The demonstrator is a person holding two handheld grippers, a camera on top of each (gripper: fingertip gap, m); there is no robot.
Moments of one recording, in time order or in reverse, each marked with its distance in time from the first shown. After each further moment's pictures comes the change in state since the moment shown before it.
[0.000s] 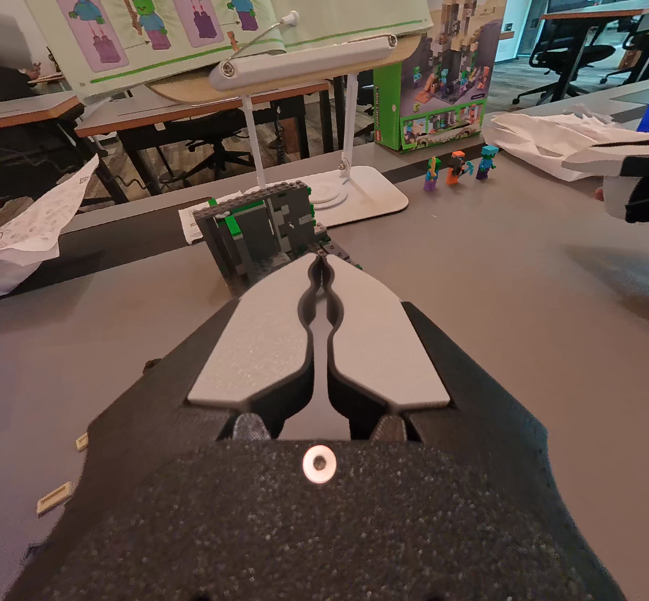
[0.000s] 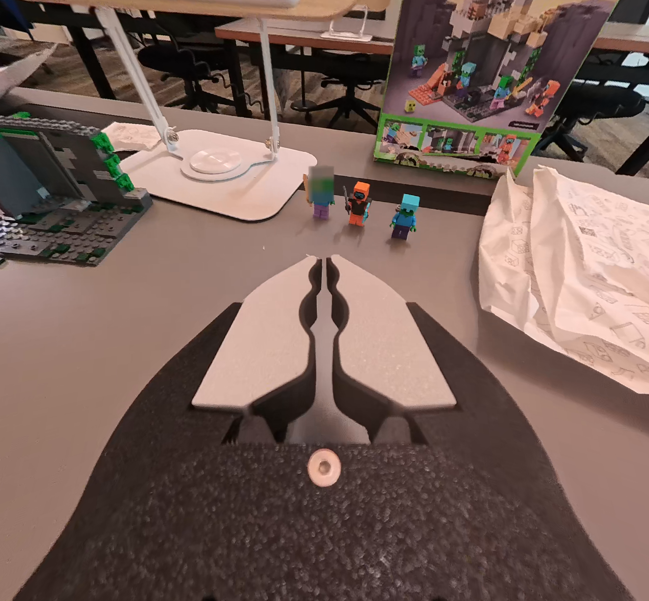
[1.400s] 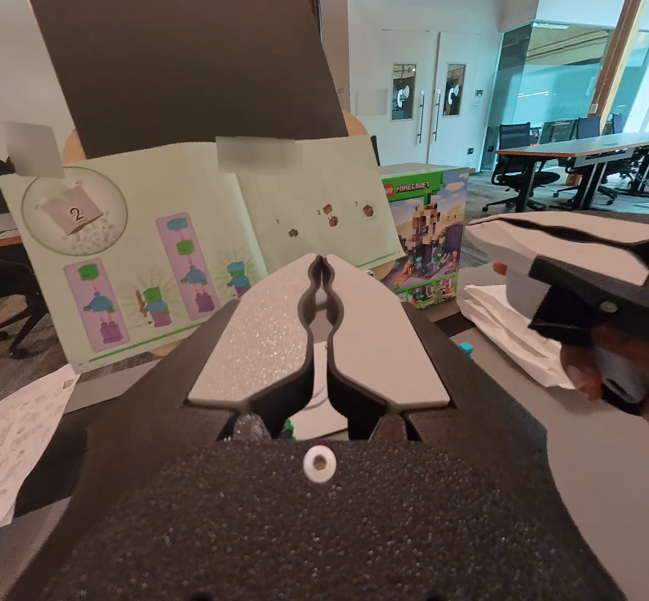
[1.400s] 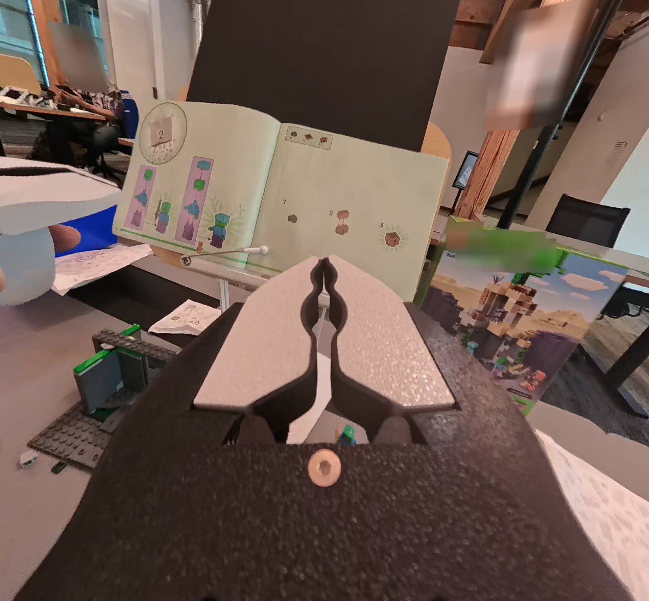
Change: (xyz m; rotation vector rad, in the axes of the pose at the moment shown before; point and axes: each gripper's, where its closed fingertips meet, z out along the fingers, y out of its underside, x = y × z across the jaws) left arm 0.010 -0.195 0.079 0.270 0.015 -0.029; right arm -0.058 -0.210 0.014 0.391 -0.115 -0.159
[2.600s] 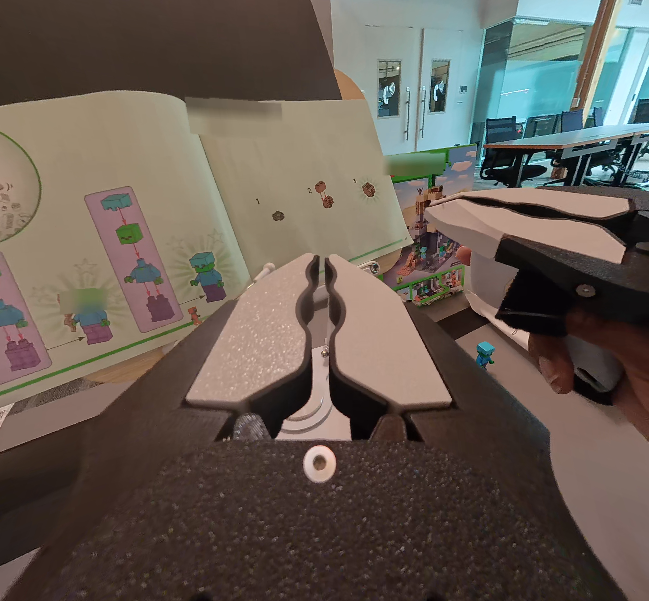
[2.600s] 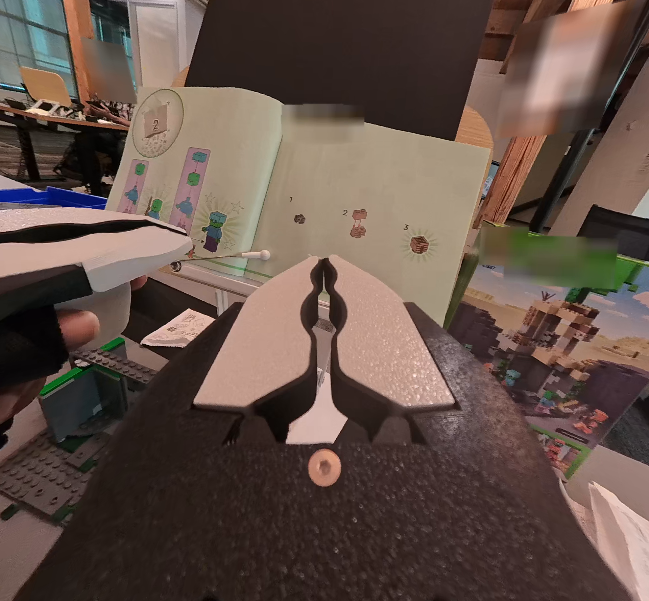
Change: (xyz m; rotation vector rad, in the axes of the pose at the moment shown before) left arm 0.002 0.041 0.050 0.001 0.045 0.010; right arm -0.007 0.021 0.046 0.035 -0.053 0.008
